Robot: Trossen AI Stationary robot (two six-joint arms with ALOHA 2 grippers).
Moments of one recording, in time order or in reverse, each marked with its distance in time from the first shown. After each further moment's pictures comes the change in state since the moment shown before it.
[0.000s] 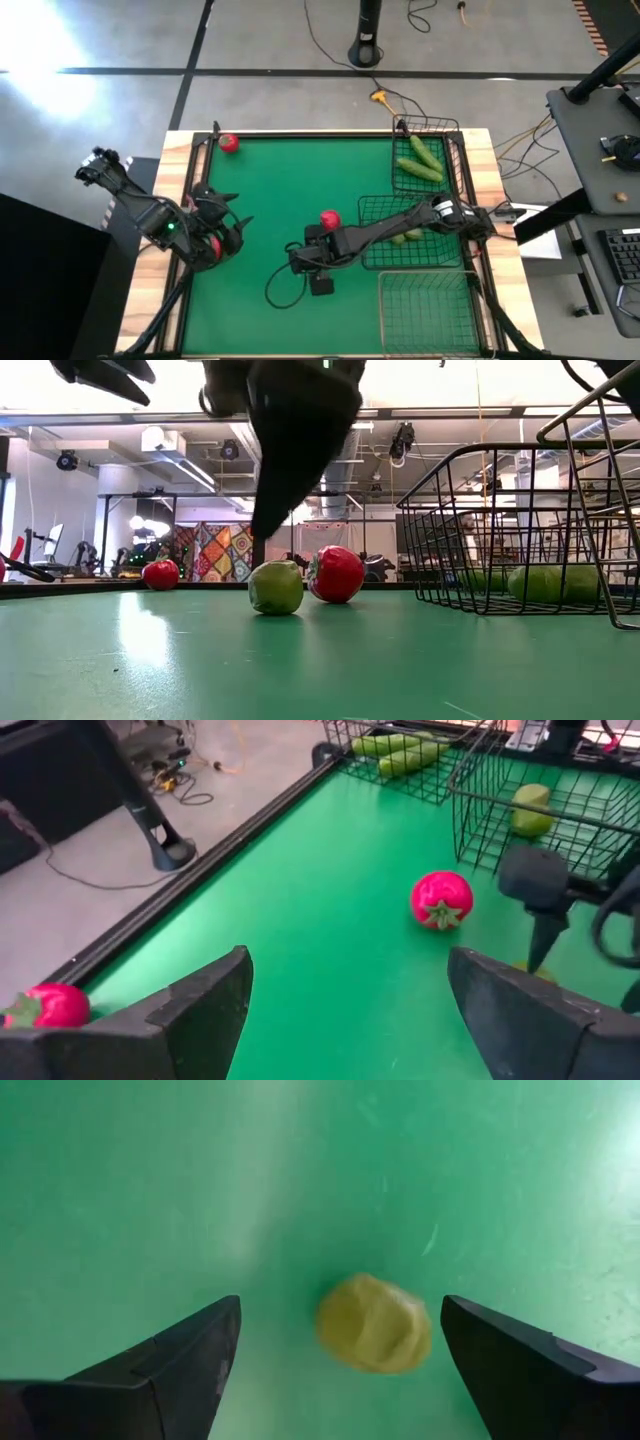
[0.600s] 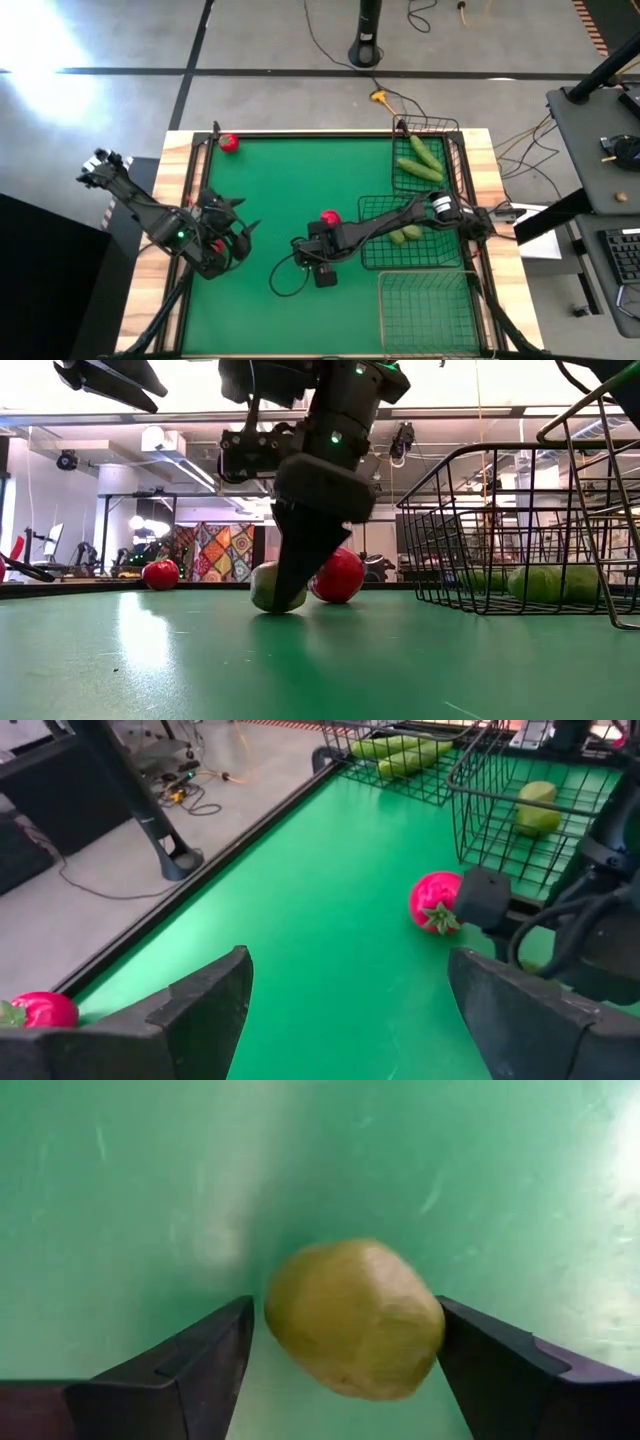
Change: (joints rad) left arm 0.000 0.067 -0.048 0.099 -0.036 0.014; right arm -0.047 0.000 -0.183 0.153 -0.018 -0.066
